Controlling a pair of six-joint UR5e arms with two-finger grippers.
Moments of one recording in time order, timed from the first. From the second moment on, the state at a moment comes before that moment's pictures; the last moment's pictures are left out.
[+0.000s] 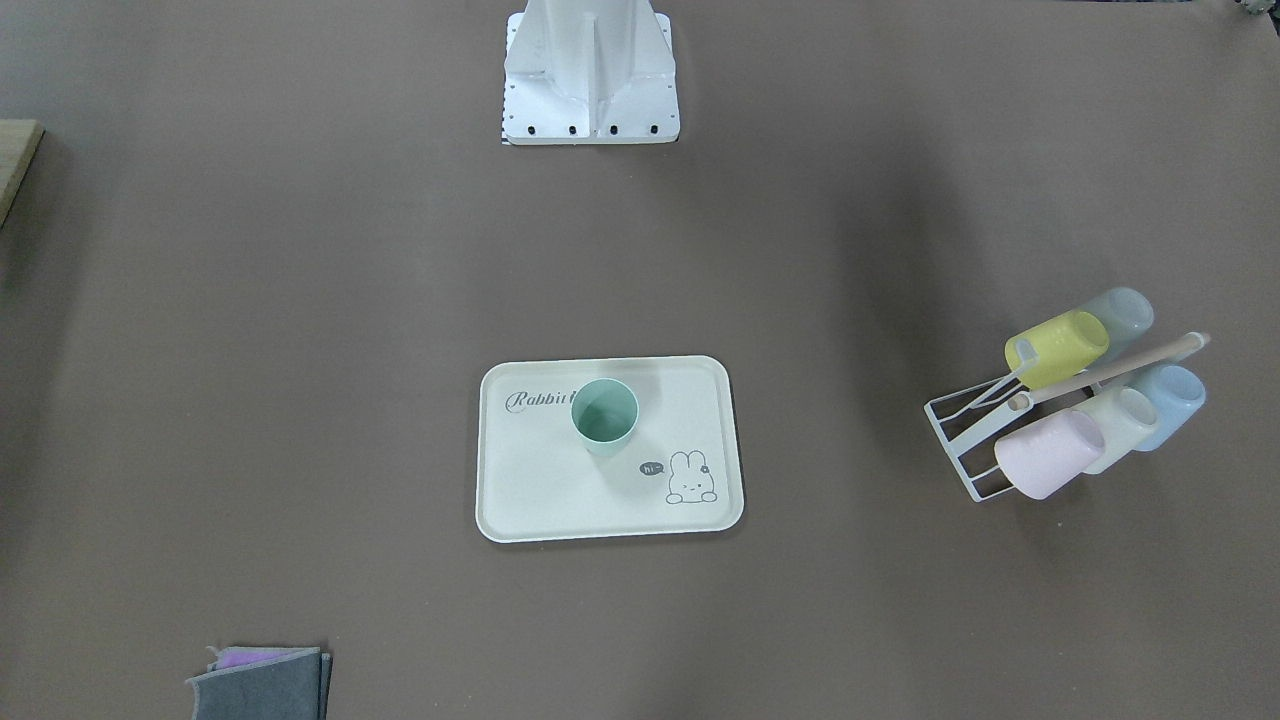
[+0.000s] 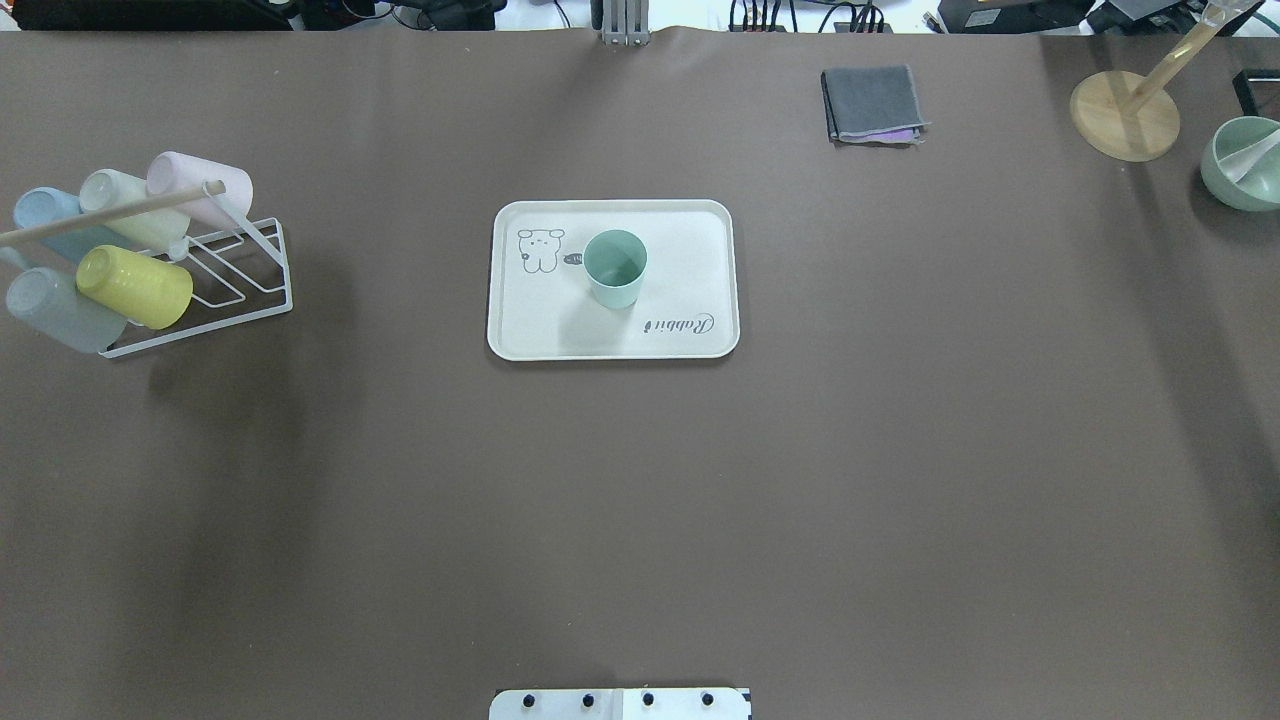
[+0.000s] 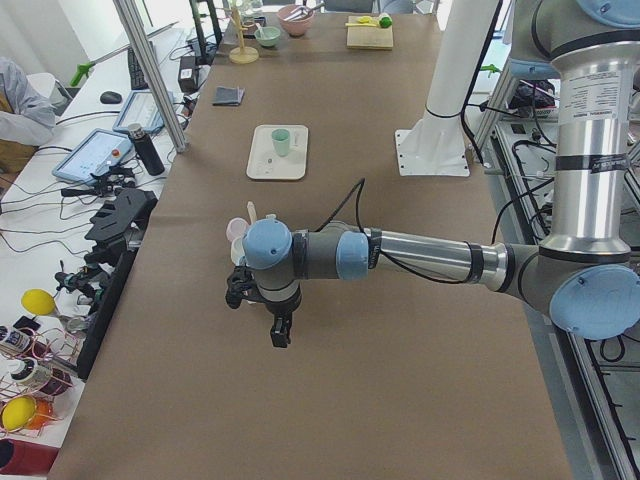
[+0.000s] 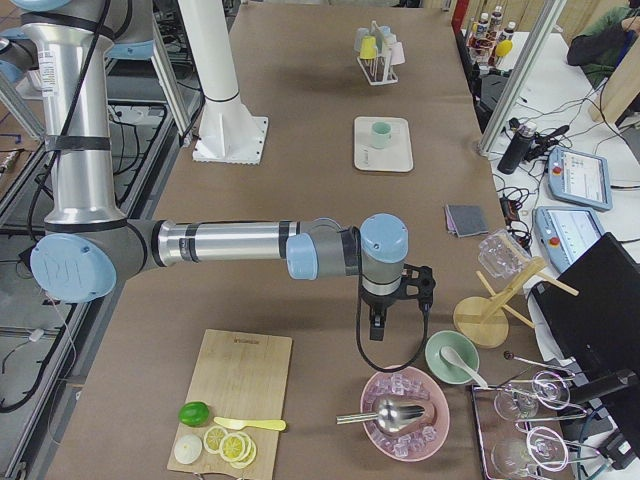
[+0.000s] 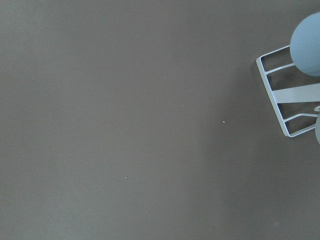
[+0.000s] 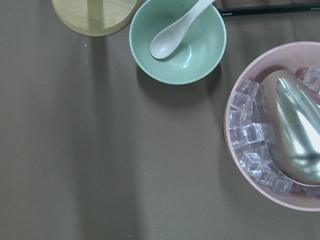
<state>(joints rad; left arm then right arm) -1.56 -1.53 -1.74 -1.42 -2.36 0.12 1.57 -1.55 1.63 -1.51 2.33 0.18</state>
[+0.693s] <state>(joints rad) -1.57 -1.53 -1.78 -1.41 -2.37 0.12 1.57 -1.55 1.63 -1.51 2.32 0.18</state>
